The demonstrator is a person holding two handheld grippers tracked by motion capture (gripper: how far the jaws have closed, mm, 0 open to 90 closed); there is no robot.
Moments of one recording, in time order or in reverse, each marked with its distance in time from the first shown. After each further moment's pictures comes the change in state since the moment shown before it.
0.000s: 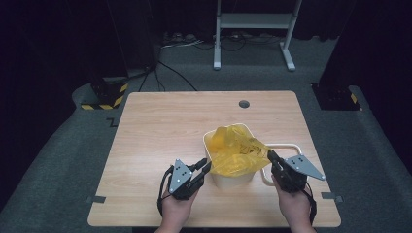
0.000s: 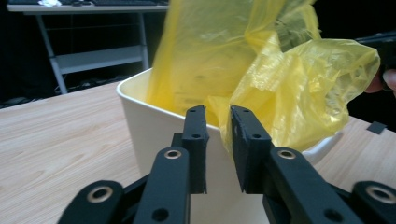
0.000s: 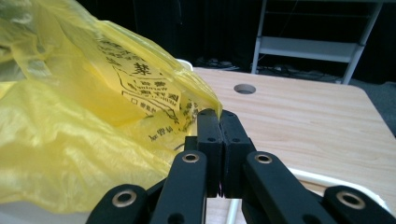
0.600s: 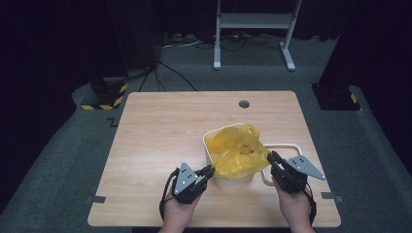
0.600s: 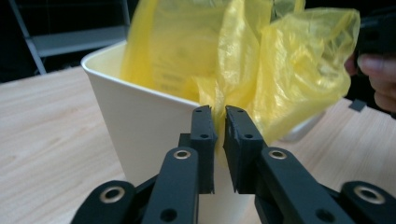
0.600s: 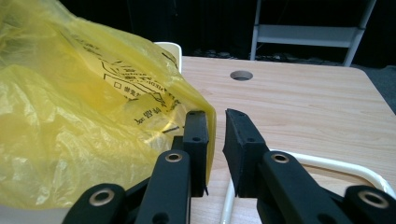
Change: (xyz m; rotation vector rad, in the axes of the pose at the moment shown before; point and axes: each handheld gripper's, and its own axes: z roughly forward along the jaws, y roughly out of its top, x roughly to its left) left arm -0.011 -0.006 0.004 0.088 -0.066 0.004; right arm -0.007 -0.010 0.004 0.029 -0.009 0.040
